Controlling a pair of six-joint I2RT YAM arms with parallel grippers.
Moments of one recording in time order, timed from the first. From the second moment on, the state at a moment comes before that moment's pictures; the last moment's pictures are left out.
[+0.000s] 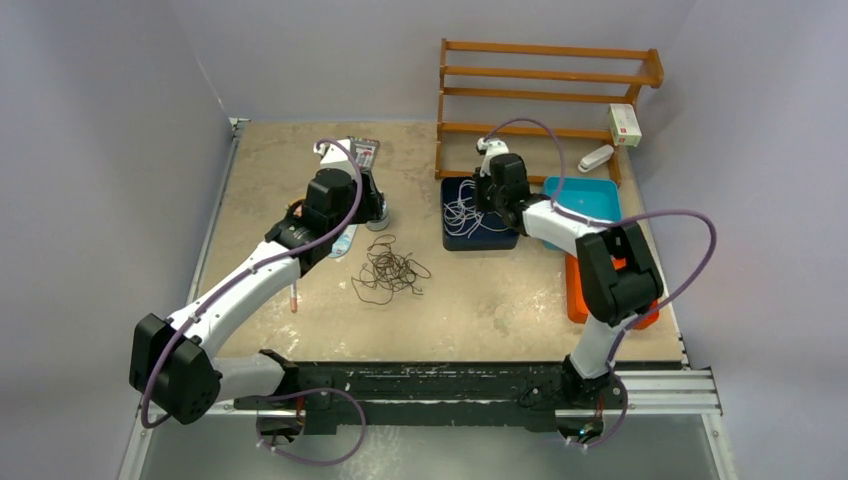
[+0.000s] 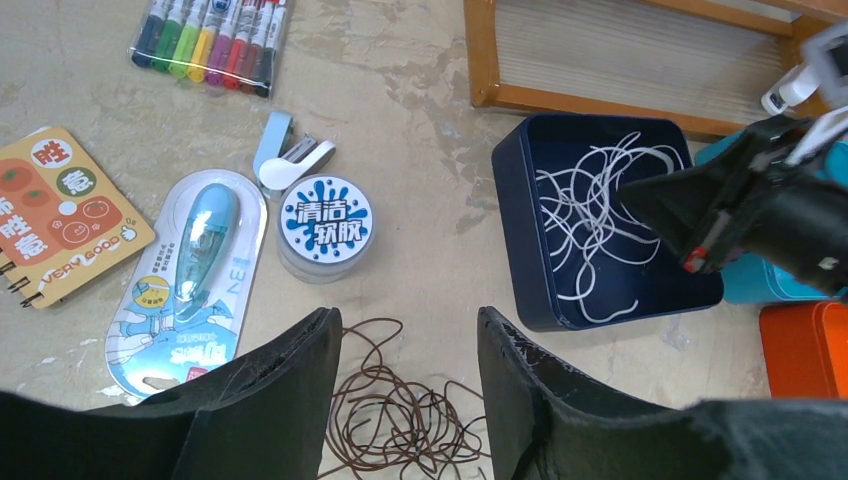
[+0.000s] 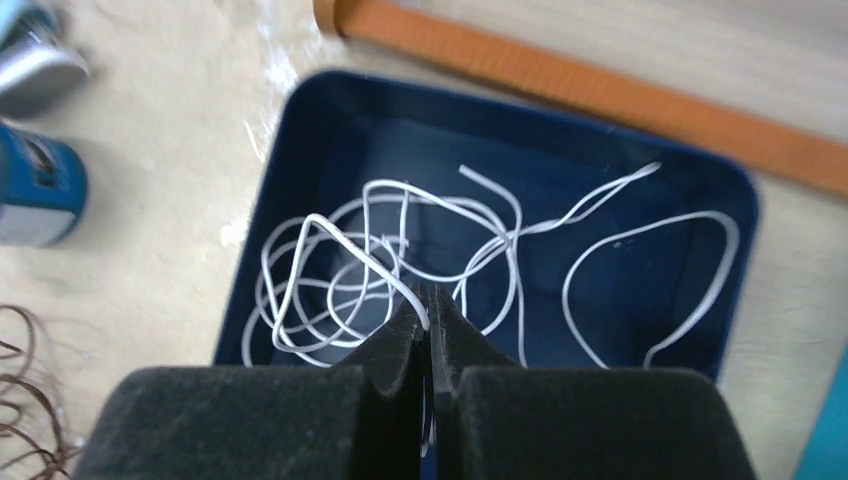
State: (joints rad) left arm -0.53 1.24 0.99 -0.19 -0.24 -0.47; right arm 0.39 1.76 1.11 0.08 0.03 0.16
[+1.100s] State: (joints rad) left arm -0.53 1.27 0.99 -0.18 -0.28 -0.52; right arm 0.39 1.61 1.14 -0.09 0.01 0.11
